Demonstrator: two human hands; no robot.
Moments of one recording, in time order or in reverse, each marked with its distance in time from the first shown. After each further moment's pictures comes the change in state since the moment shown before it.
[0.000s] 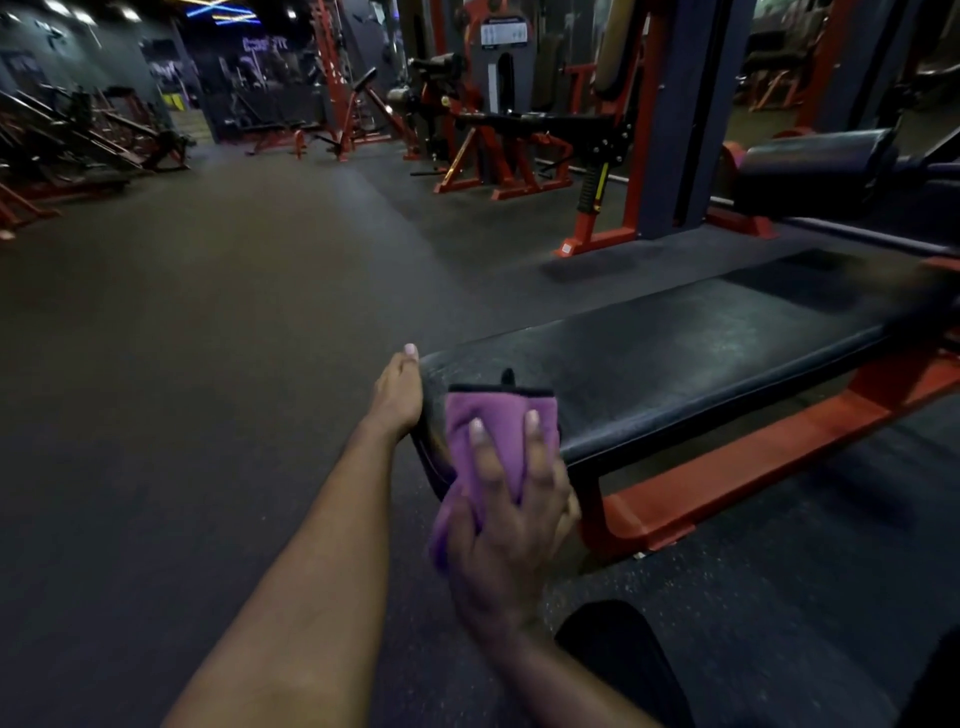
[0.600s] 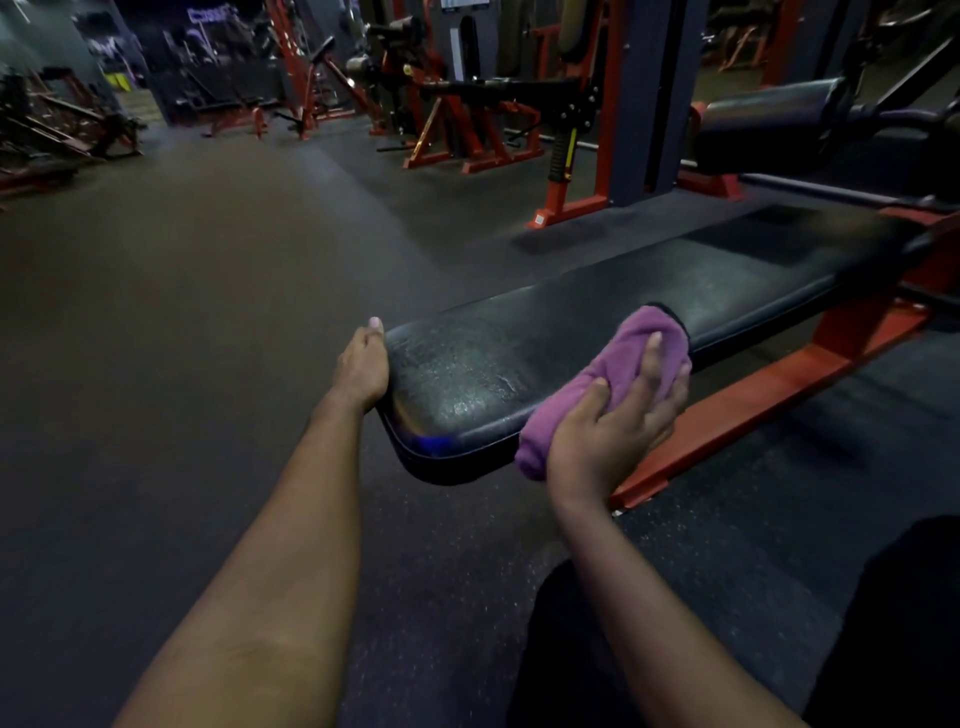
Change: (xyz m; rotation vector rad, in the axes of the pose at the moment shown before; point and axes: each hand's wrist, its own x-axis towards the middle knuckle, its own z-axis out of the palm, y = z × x) left_hand -0.002 0.006 0.001 0.099 -0.014 -0.019; right_hand 0.072 0.081 -0.022 0.221 0.413 0.557
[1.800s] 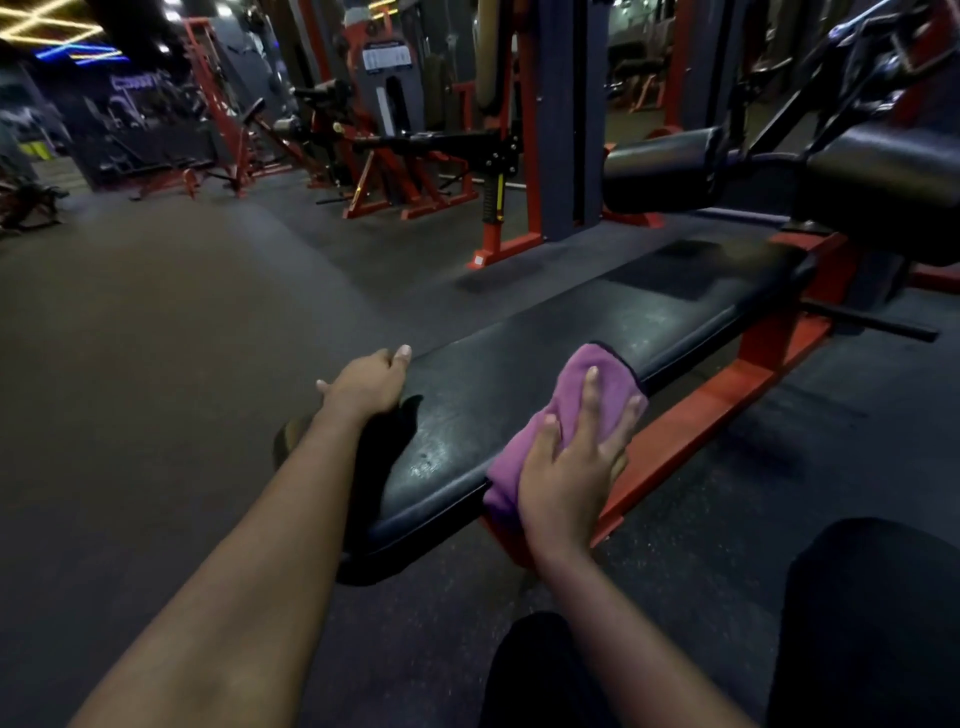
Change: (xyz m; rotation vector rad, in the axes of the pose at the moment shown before) left_hand 0.032 0.100 0.065 0.569 -0.211 0.177; right_hand 0.057 0.025 -0.011 -0.149 -0.134 0.012
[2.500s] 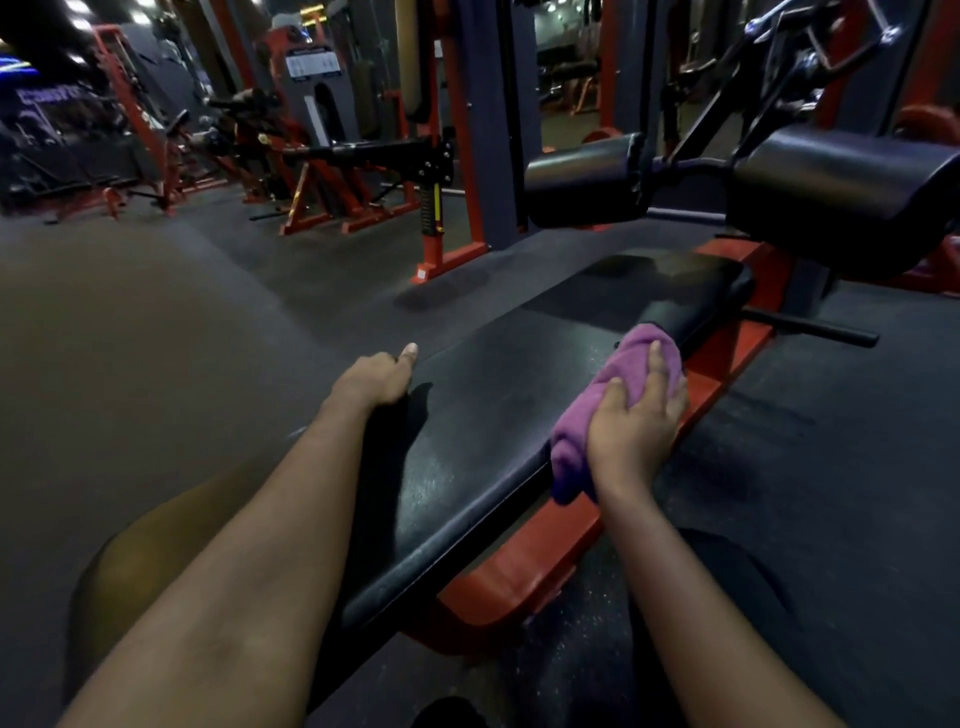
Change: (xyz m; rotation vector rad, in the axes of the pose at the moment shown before) left_hand 0.116 0.143 0.058 0.061 -0.097 0.090; right_hand 0.202 0.065 -0.025 0.041 0.111 0.250
